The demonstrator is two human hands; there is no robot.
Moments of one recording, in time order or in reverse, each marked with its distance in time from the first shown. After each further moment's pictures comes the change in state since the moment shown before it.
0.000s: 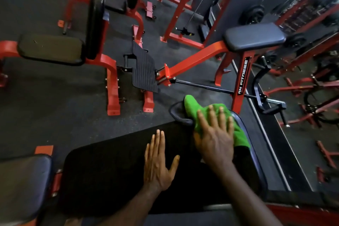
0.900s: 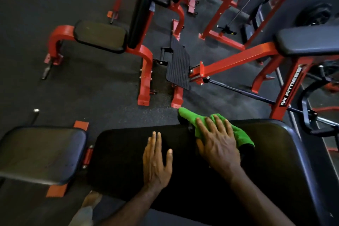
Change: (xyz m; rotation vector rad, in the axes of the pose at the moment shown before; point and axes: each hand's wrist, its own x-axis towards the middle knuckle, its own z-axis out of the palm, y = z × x) left_hand -0.023 -0.079 -0.011 -0.050 0.223 -0.373; right_hand 0.012 -0.068 0.034 0.043 -0.163 -0.344
